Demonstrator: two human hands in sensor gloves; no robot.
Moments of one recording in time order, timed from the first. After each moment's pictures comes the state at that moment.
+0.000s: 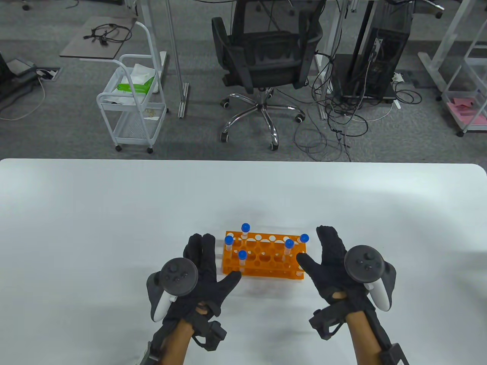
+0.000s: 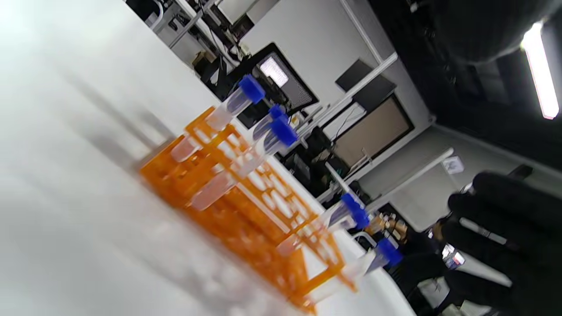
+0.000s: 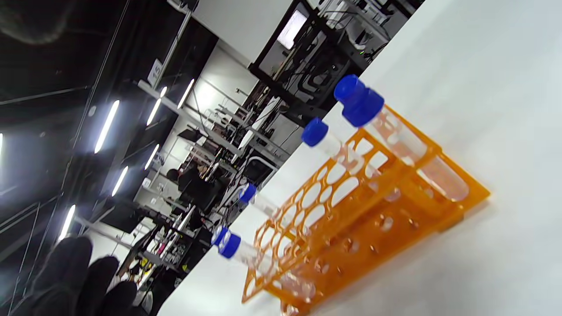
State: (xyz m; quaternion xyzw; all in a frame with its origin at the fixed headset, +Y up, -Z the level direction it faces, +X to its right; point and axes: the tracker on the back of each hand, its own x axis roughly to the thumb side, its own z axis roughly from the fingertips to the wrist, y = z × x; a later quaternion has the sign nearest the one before) left_hand -0.134 -0.702 -0.280 -0.06 -0.07 0.42 0.91; right_hand 0.197 -0.668 -0.302 0.07 0.05 0.90 0.43
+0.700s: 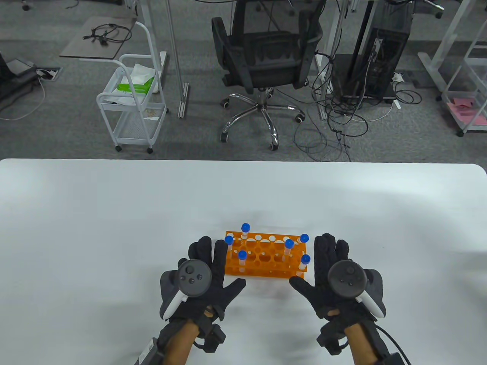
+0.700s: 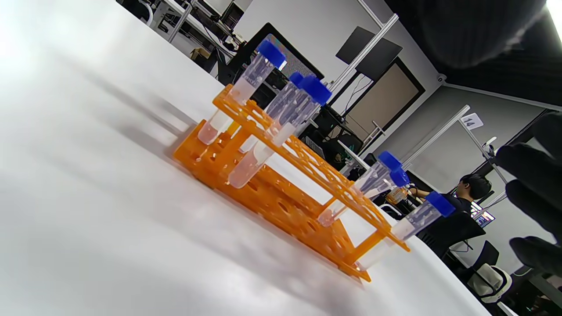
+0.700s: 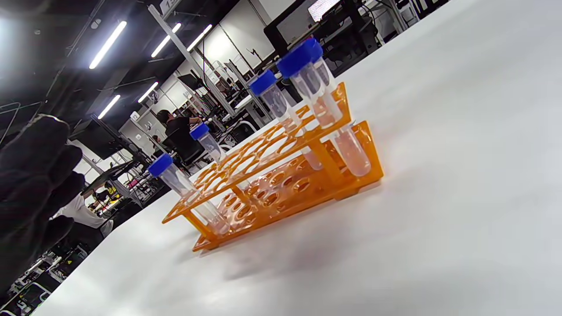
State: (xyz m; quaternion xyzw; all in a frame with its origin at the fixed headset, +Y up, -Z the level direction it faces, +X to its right) left_hand -0.120 -0.718 -0.290 -0.06 -0.08 0.35 0.93; right_hand 0.195 -0.695 -0.296 0.12 0.08 0.95 0.29
